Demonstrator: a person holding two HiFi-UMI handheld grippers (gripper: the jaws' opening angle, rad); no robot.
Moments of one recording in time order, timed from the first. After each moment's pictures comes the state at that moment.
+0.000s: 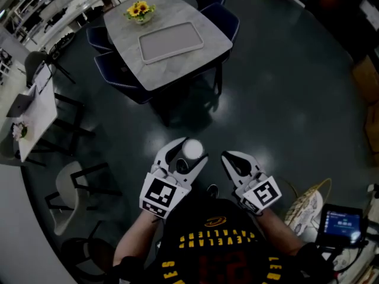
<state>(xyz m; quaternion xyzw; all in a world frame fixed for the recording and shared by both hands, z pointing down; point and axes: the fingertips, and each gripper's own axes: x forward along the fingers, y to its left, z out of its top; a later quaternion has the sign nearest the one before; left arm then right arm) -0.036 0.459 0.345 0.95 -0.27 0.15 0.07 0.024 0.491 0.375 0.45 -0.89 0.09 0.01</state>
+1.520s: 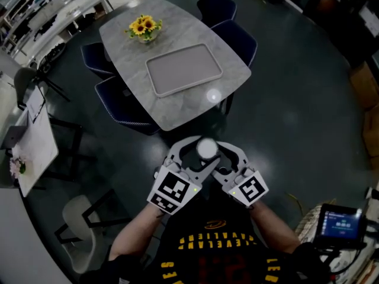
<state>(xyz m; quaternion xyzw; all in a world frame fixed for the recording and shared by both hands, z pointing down) -0.079 0.229 0.343 0.97 -0.18 0.16 0.06 -0.099 0.233 0.371 0.42 -0.90 0.03 0.03</state>
